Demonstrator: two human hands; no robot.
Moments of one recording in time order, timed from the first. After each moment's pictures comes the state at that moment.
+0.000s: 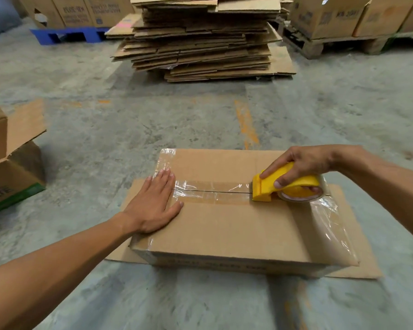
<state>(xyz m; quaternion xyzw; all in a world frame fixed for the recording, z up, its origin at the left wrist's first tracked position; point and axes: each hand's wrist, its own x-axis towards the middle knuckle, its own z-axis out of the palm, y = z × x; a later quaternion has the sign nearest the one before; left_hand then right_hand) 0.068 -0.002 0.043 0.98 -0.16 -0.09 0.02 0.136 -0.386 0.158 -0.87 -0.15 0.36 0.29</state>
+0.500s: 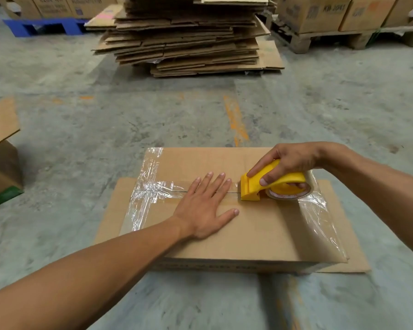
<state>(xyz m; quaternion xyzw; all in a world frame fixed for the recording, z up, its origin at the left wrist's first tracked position) 0.068 -0.135 0.030 0.96 -0.26 -0.07 0.03 0.143 -0.382 0.148 -0.85 -0.14 0.39 0.32</state>
